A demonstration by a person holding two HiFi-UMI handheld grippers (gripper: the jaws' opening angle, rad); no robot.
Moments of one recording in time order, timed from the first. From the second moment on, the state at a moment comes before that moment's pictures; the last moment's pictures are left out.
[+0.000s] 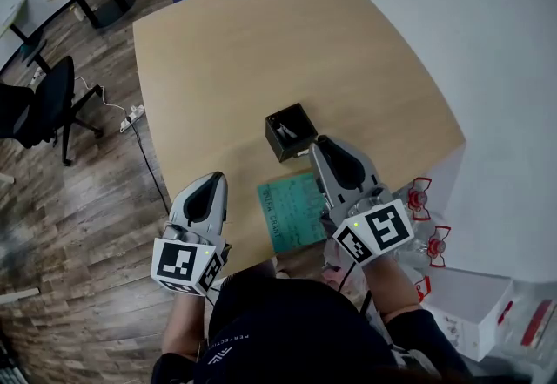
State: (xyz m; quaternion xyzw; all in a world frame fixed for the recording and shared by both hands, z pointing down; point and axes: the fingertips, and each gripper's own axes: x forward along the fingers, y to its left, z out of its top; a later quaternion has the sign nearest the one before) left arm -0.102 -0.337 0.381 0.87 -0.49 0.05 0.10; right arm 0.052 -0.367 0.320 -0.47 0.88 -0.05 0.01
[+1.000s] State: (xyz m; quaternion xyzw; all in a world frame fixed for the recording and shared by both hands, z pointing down) left arm -0.104 -0.385 0.431 0.86 -0.48 0.07 0.16; right arm 0.036 -0.428 0.403 -0.47 0.88 -0.07 -0.04
